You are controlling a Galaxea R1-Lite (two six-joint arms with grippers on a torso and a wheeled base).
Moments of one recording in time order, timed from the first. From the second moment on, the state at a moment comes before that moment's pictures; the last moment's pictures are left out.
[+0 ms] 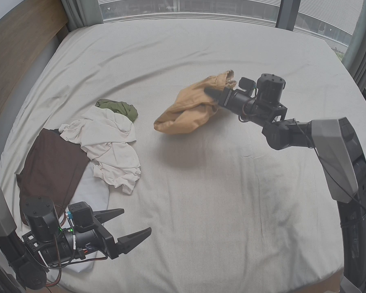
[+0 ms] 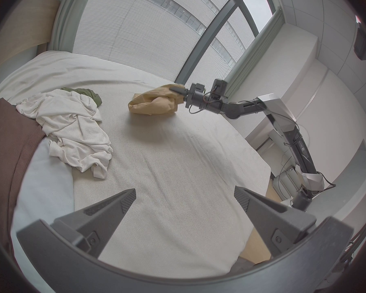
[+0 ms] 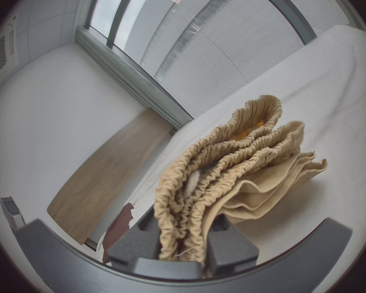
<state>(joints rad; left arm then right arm) -0.44 1.85 -0.02 -1.55 -0.35 -0.16 0.34 2.52 -2.00 -0.61 0.43 0.51</state>
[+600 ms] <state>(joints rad) -0.44 1.85 -0.02 -1.55 -0.35 -0.16 0.33 2.46 -1.61 -0.72 0.35 0.41</state>
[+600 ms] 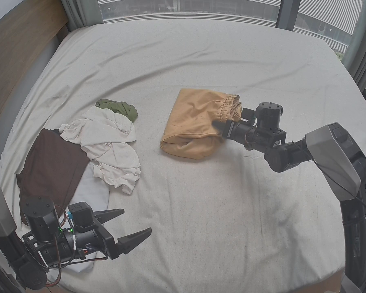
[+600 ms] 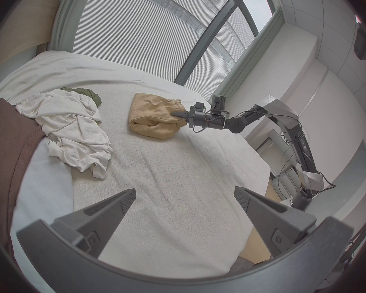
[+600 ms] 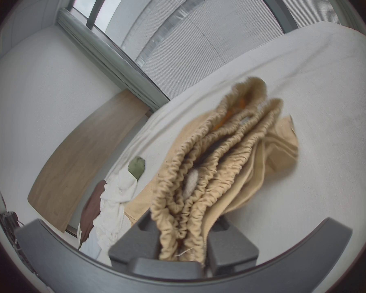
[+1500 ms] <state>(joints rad) -0.43 1.87 -0.03 -1.55 -0.36 -0.18 0.33 2.33 -1.30 -0.82 0.16 0.39</state>
